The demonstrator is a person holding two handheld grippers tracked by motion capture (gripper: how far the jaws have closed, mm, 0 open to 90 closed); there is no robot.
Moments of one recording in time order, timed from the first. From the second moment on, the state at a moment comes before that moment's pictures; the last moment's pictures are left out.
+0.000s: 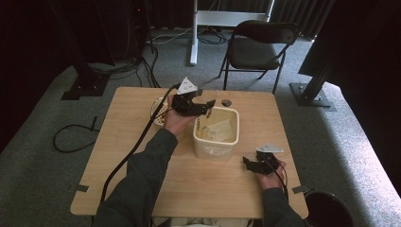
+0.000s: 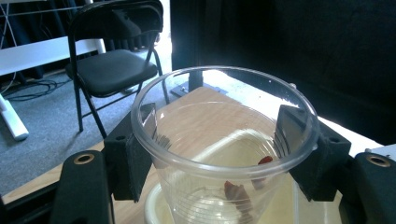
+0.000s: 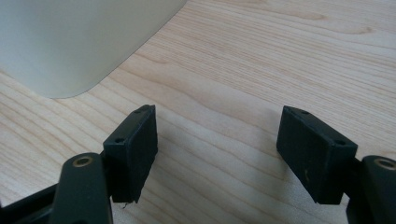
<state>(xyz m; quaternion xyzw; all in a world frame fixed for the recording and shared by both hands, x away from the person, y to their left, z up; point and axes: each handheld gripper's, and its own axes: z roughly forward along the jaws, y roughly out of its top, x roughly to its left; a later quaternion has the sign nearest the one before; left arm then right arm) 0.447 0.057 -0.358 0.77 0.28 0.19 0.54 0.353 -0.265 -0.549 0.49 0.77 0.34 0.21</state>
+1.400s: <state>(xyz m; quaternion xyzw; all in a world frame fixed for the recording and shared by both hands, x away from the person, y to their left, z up) 0.454 0.045 -0.371 0.76 0.30 0.15 0.55 0.353 -0.265 -0.549 0.49 0.77 0.34 0.21</state>
